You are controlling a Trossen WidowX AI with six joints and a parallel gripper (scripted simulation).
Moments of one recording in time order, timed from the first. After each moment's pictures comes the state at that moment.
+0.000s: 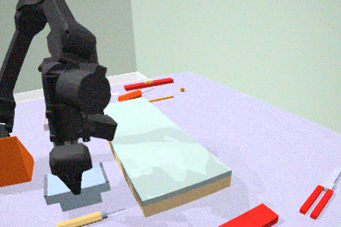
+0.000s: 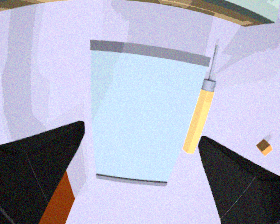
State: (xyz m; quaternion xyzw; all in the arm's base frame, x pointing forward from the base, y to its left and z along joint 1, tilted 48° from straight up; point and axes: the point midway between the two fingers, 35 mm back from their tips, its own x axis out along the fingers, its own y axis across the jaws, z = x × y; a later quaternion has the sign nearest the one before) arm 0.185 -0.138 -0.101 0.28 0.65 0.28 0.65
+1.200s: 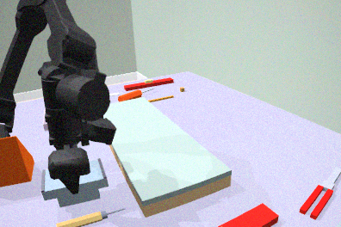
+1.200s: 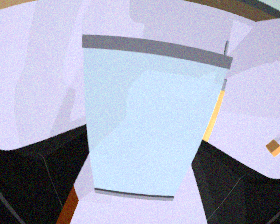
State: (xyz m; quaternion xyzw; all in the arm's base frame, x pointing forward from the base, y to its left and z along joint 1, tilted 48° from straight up) arm 0.183 -0.129 -0.102 0.29 0.65 0.28 0.64
